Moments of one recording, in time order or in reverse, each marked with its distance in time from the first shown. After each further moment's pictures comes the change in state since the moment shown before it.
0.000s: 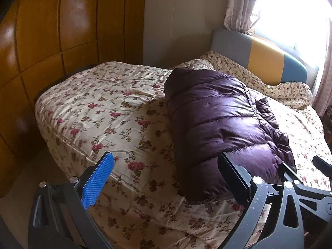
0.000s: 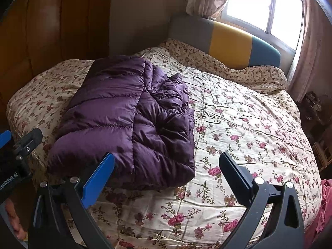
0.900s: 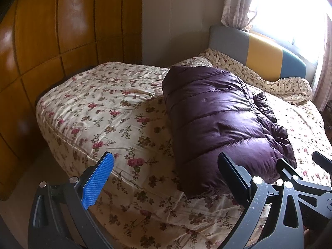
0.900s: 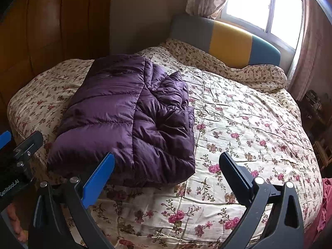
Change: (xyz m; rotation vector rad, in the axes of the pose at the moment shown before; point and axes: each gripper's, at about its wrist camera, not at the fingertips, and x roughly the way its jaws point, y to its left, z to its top) left arm -0.006 -0.005 -0.005 0.022 0.001 0.006; right arm -0.002 -0.001 -0.004 0.003 0.001 0.007
